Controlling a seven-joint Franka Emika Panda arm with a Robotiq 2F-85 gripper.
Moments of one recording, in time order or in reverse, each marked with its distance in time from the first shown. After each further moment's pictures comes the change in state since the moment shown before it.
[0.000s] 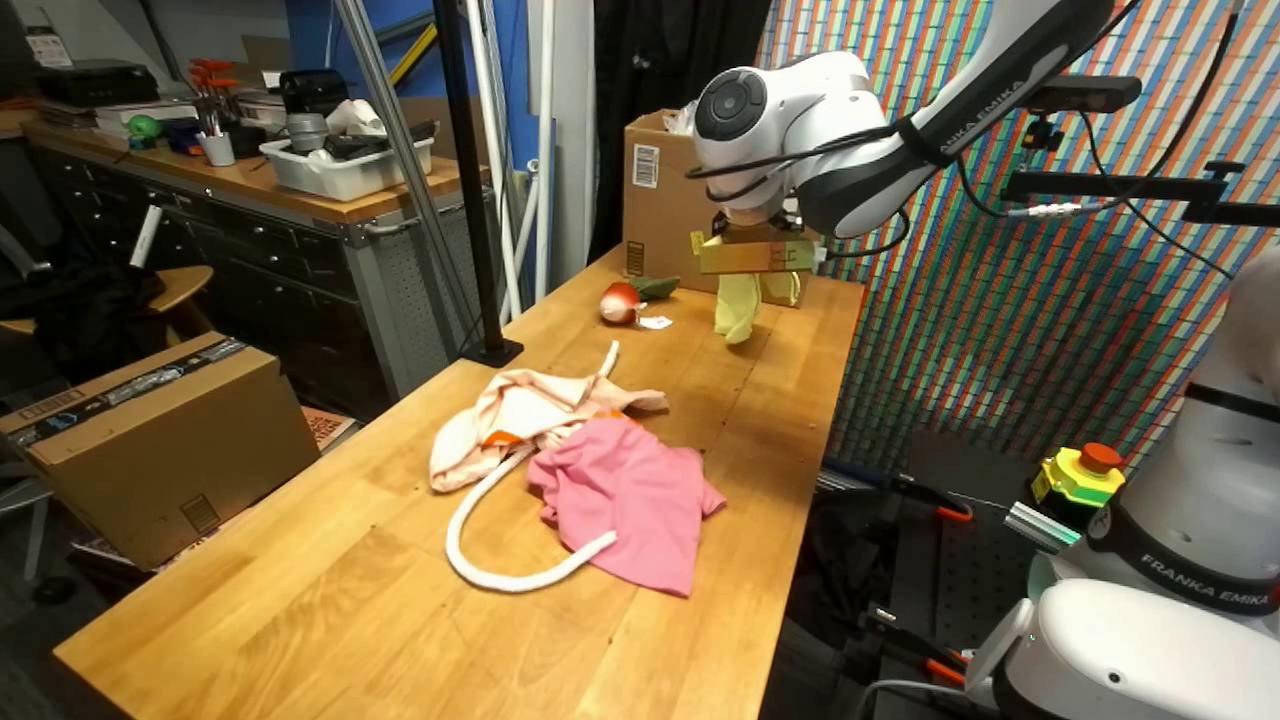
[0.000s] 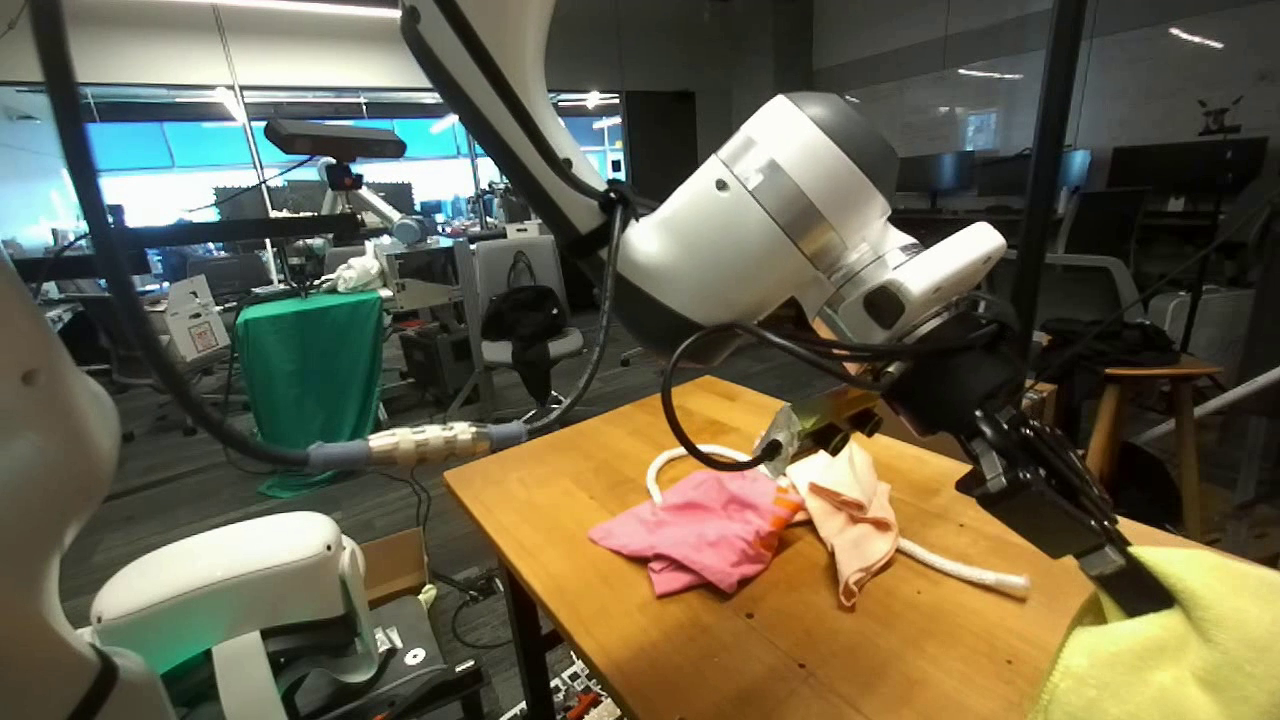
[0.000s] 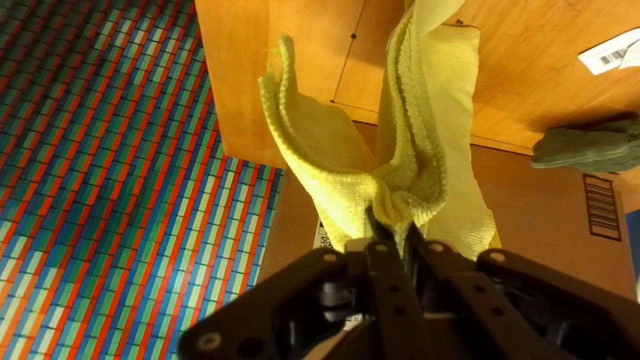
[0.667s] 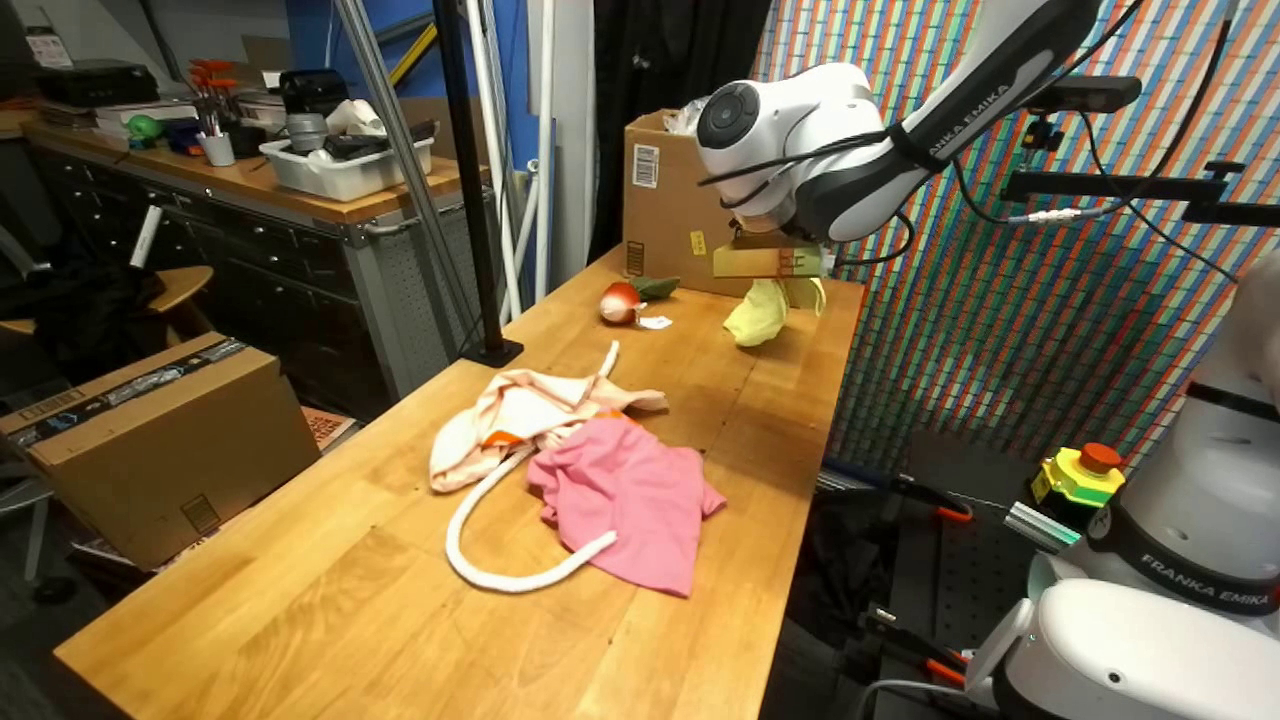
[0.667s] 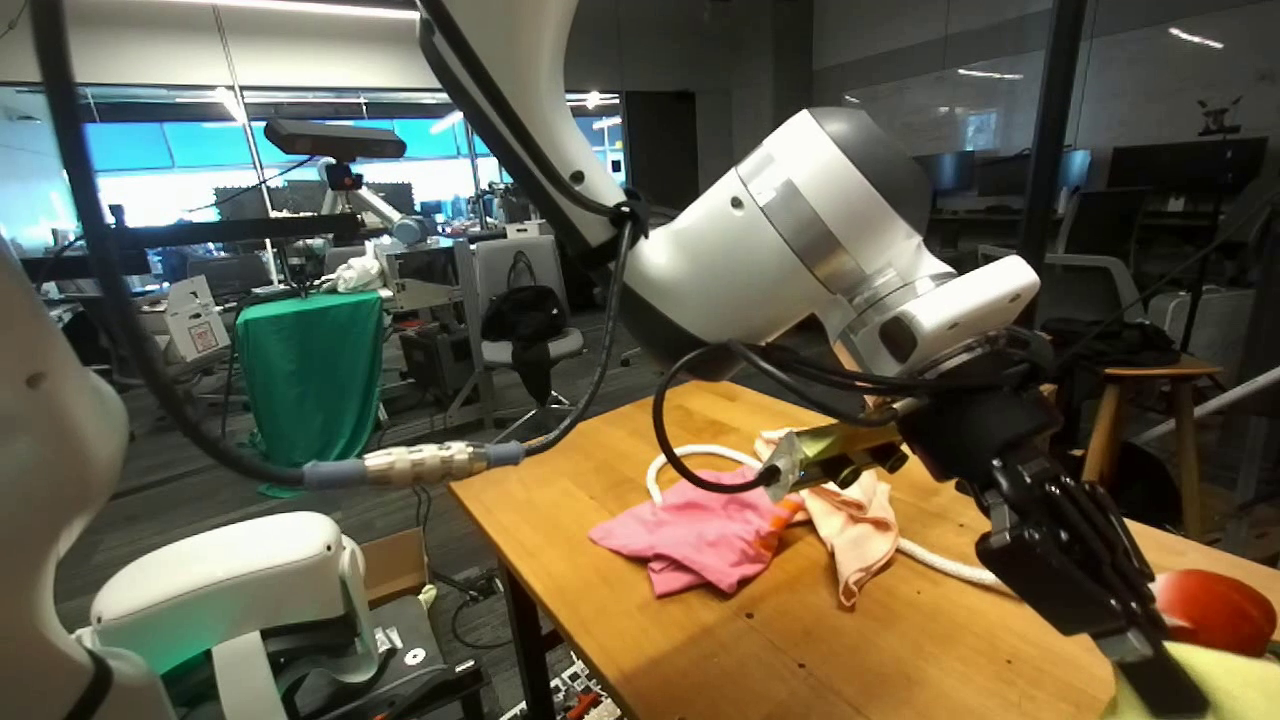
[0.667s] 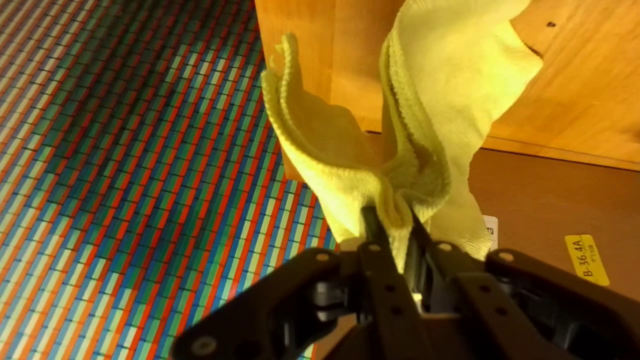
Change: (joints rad) arm -0.042 0.025 0.001 0.002 0.074 -0.074 0.015
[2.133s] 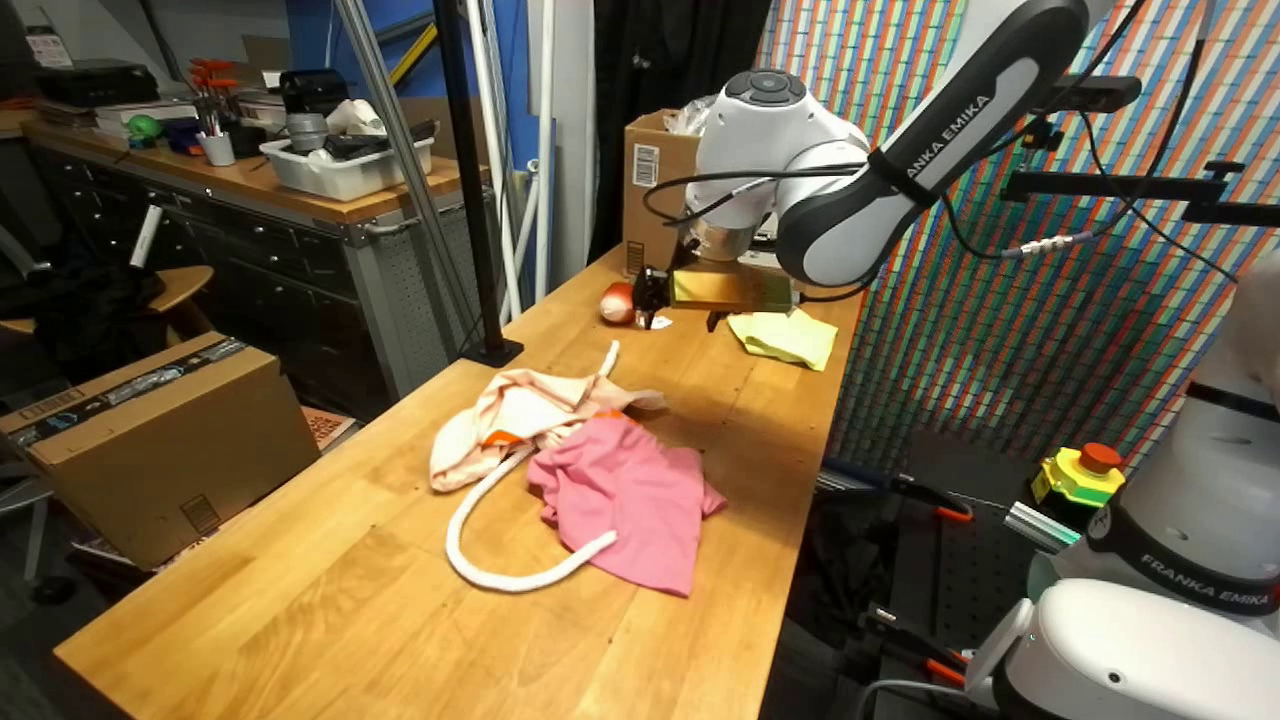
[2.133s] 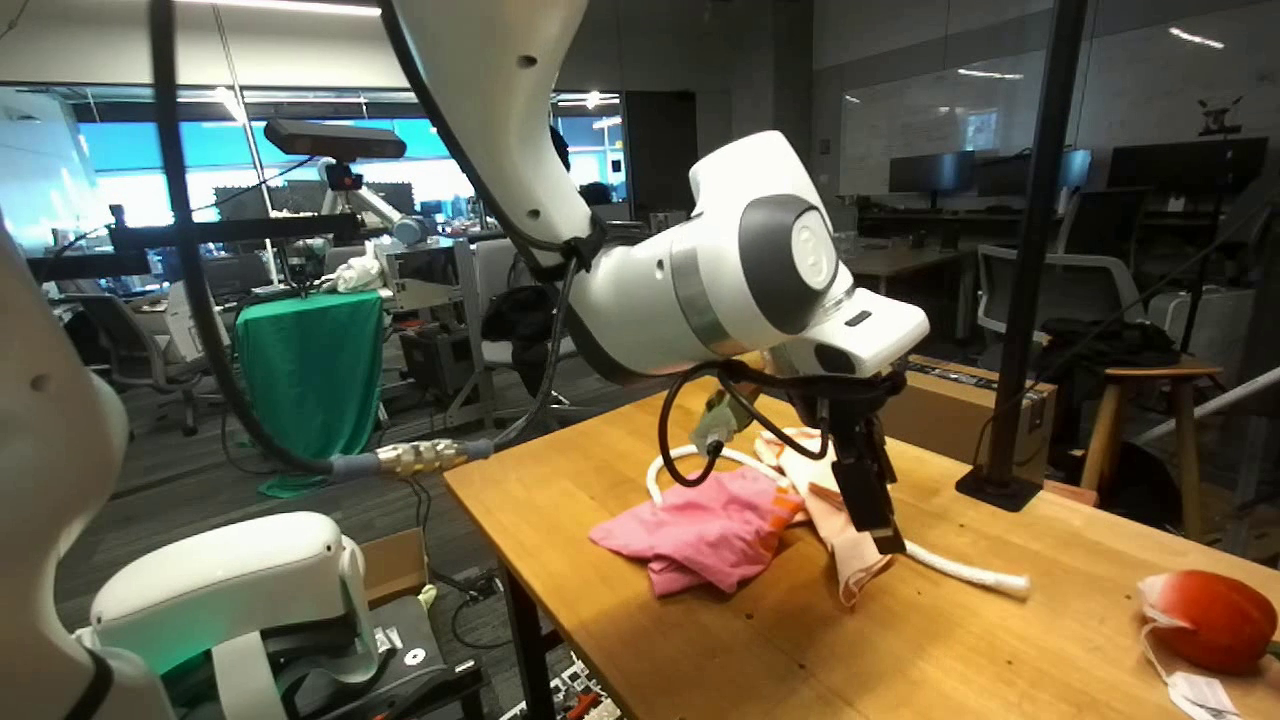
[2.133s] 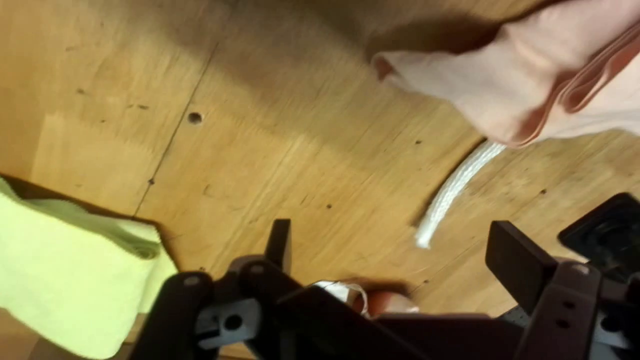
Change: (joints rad) arm 0.004 0.022 0.104 -0.113 0.458 0.662 -0.540
